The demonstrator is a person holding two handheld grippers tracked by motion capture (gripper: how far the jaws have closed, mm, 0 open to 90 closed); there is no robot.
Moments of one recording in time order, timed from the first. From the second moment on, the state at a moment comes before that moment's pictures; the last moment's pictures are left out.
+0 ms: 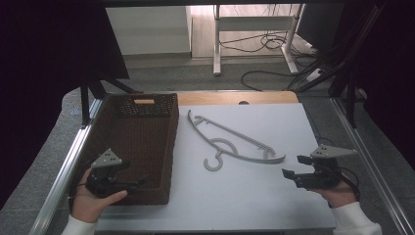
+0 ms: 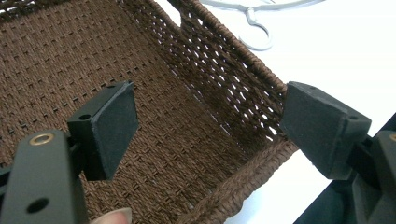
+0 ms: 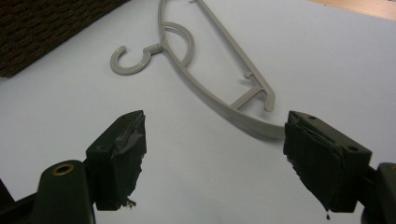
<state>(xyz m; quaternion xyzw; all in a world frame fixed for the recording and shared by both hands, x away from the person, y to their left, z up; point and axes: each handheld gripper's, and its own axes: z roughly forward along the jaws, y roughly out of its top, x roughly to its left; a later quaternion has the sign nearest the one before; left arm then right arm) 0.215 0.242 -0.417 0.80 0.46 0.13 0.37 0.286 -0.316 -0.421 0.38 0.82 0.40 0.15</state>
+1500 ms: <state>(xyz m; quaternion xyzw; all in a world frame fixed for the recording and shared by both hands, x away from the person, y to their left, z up) 0.215 0.239 -0.422 0.80 0.46 0.12 0.37 0.302 -0.294 -0.424 0.34 0.86 0.37 0.12</state>
